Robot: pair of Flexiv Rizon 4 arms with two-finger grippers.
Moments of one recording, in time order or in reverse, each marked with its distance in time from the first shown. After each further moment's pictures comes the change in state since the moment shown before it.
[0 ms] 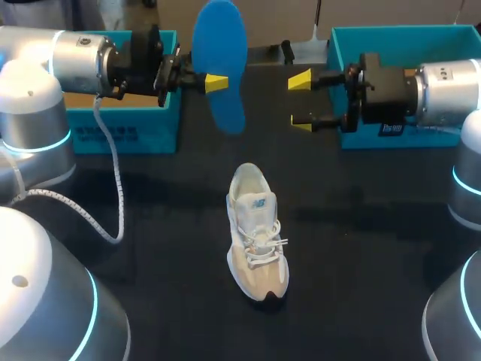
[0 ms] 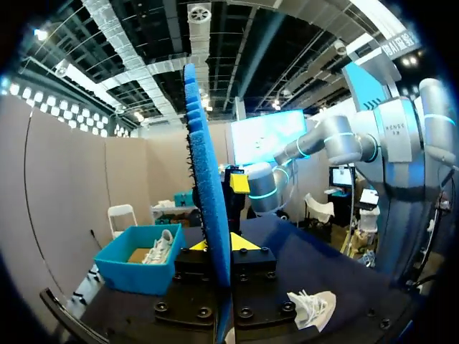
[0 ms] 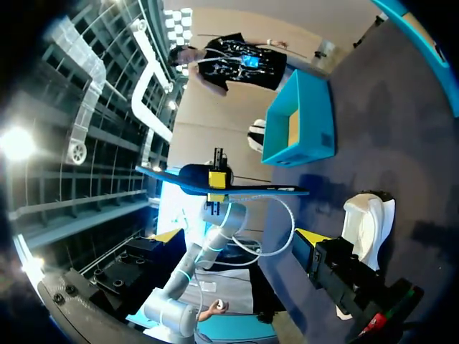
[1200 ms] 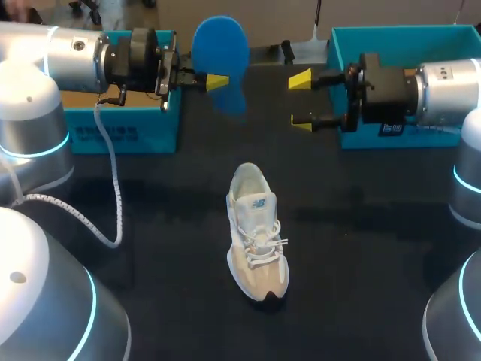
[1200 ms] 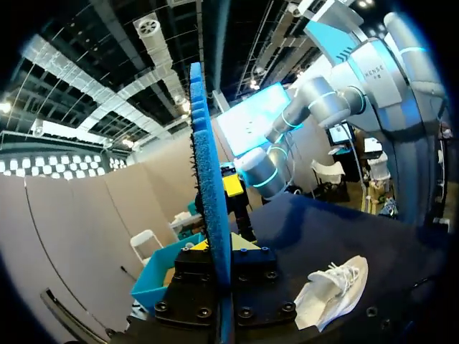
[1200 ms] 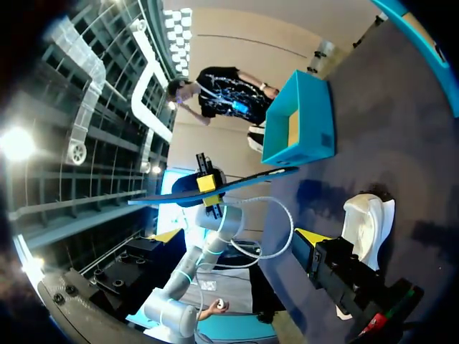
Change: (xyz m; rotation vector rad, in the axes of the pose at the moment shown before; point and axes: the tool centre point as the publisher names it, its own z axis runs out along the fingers) left arm 0.000 -0.013 -0.002 -0.036 -0.035 0.342; right arm 0.000 0.000 0.000 0.001 0.000 0.001
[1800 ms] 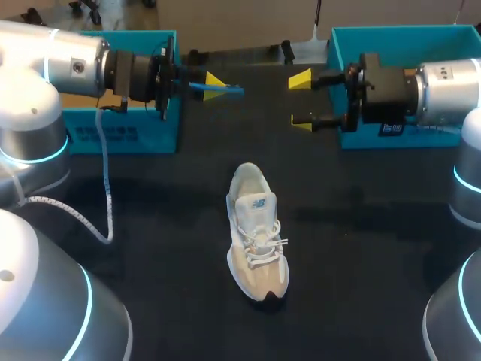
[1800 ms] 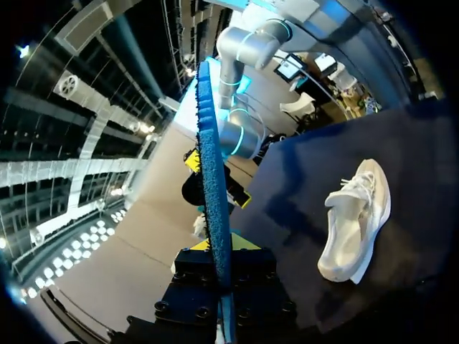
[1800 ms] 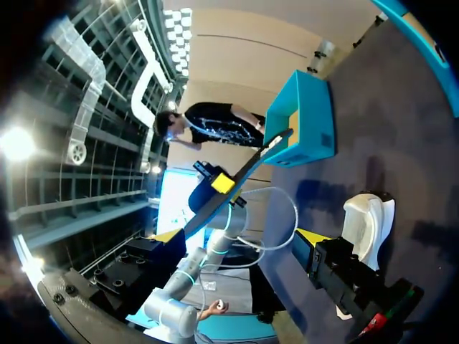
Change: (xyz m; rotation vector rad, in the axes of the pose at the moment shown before) left arm 0.000 0.033 -0.004 -0.098 0.034 0.577; right arm 0.000 0.000 0.000 0.000 -0.001 0.000
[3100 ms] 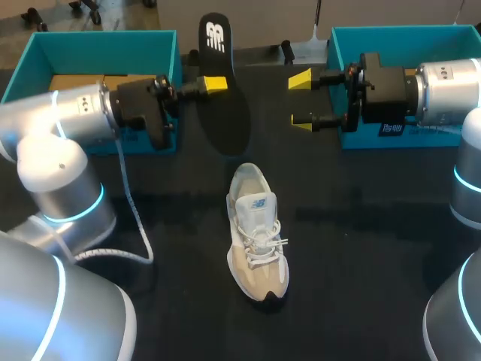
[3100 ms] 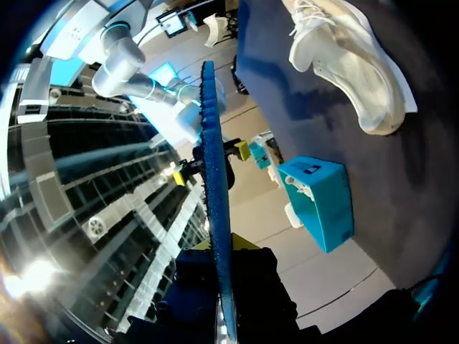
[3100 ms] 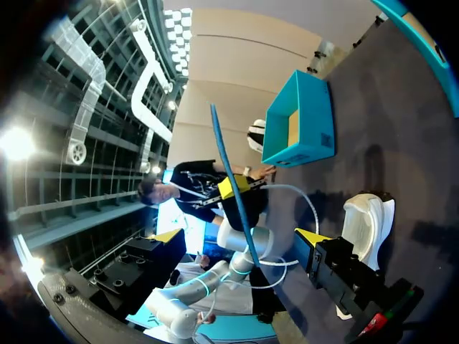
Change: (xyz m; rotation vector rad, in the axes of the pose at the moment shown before) left arm -0.012 0.004 -0.002 -0.223 -0.349 0.960; right arm 0.000 0.000 0.000 0.000 0.000 0.000
